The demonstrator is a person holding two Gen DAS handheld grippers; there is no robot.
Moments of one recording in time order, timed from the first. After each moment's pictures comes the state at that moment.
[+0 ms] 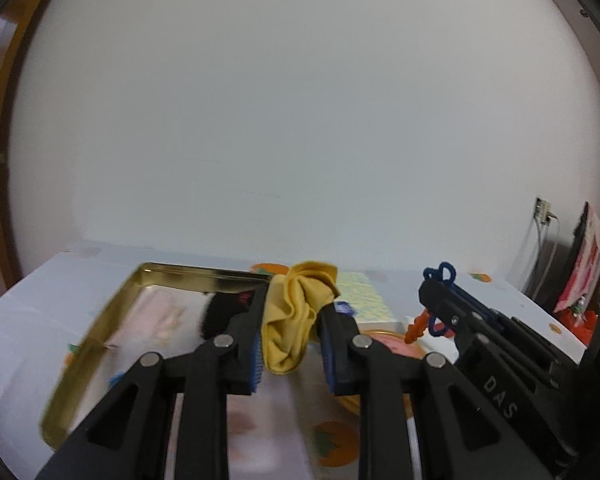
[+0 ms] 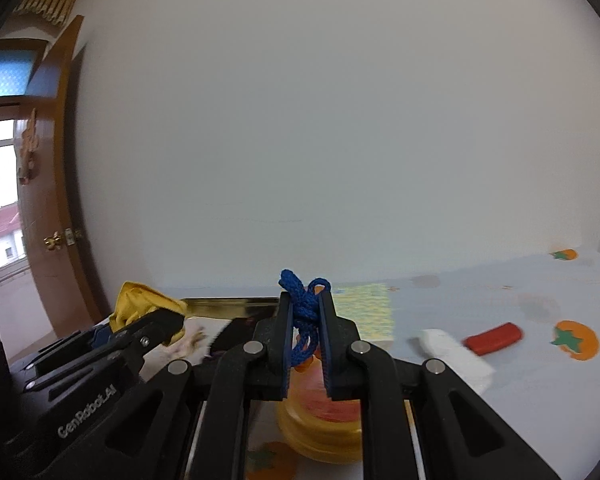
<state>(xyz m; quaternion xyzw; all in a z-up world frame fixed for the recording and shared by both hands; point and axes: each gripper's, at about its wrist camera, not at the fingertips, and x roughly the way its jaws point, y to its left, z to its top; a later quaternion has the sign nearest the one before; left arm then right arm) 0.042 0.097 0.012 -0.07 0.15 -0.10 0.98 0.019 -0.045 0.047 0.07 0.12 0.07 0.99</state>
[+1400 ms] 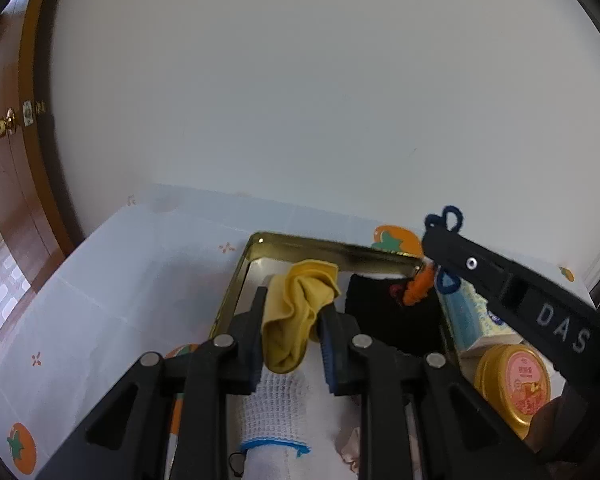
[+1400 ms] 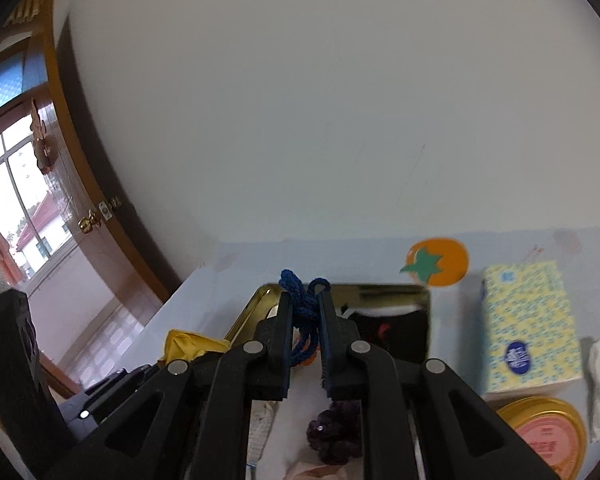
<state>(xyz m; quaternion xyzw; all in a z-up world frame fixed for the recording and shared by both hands) 0.125 0.187 0.013 -0.09 0.31 0.02 0.95 0.161 0.049 0.057 0.12 0.30 0.19 0.93</state>
